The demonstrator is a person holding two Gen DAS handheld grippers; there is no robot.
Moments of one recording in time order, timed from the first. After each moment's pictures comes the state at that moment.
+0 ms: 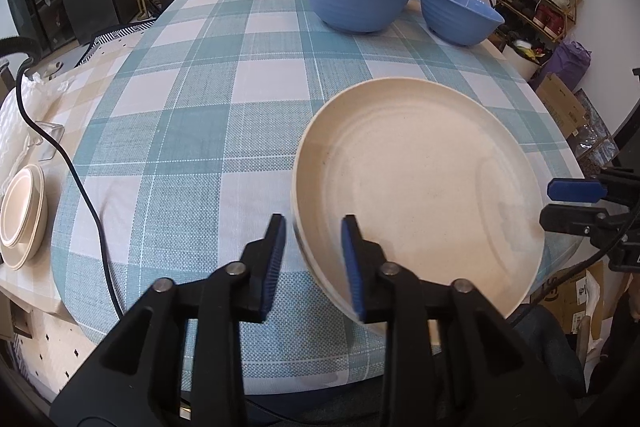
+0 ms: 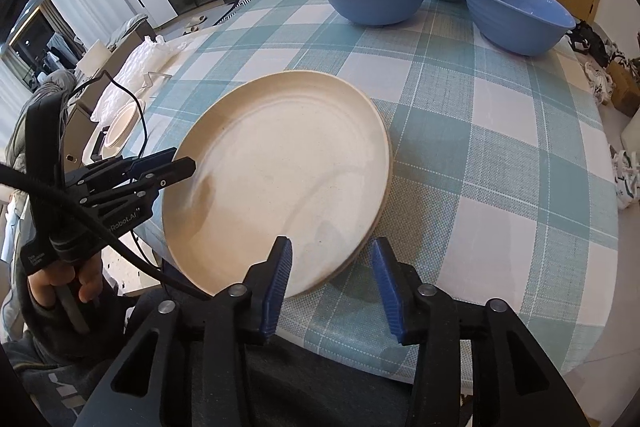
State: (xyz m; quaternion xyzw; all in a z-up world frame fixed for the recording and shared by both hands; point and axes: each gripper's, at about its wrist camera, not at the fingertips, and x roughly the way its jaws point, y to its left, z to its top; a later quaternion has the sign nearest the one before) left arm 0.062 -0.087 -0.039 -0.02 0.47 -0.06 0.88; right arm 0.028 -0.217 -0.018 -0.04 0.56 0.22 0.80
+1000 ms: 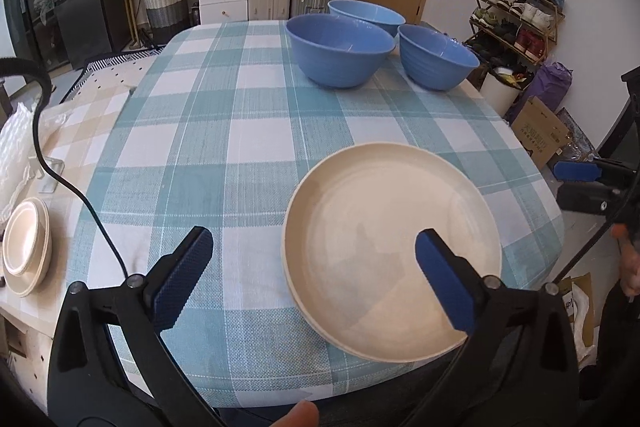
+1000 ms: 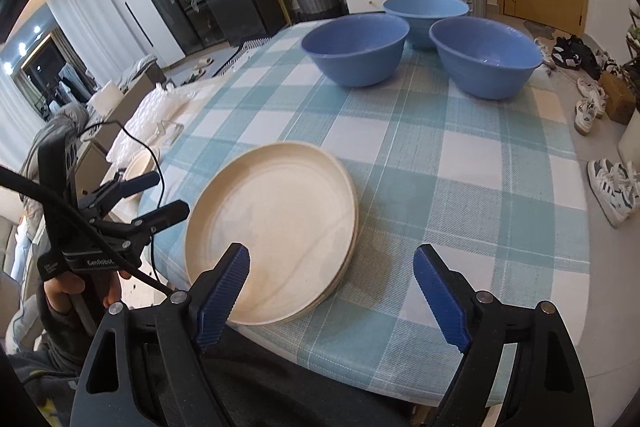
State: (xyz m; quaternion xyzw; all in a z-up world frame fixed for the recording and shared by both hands) left arm 0.058 -0.089 0.017 -0.03 0.41 -0.08 0.91; right arm 0.041 -0.260 0.038 0.01 0.50 0.23 0.84
